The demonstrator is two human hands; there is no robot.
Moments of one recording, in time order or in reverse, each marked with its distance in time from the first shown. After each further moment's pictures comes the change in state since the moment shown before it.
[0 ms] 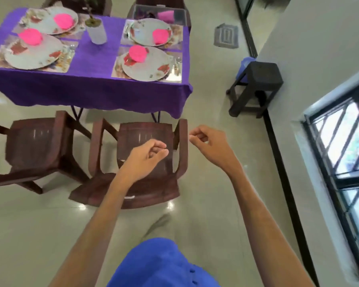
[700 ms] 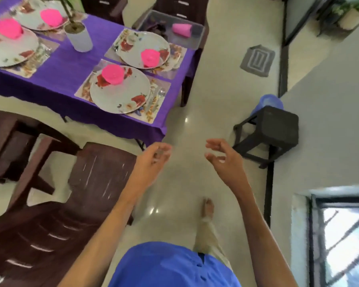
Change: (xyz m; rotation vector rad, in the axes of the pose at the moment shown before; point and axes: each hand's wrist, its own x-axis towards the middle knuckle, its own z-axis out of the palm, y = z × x) left_hand 0.380 0.146 0.164 -0.215 0.398 -0.065; right_hand 0.344 0.222 -0.230 0.103 -0.141 -0.031
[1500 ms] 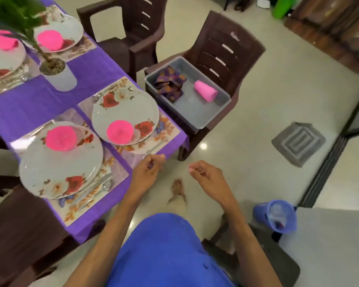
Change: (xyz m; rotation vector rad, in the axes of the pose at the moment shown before) left_hand 0.565 0.104 0.128 -0.379 0.519 -0.412; right_hand 0.655 0.035 -0.120 -0.122 -0.618 -0.083
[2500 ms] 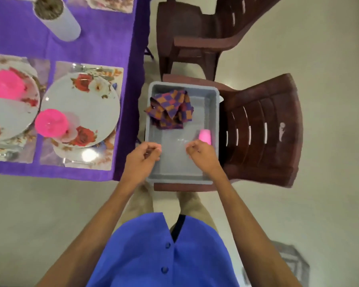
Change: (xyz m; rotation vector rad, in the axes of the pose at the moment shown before) left_hand 0.330 0.212 0.249 -0.211 0.708 -0.360; right_hand 0.566 -0.016 -0.222 -0.433 -0.728 -0.173
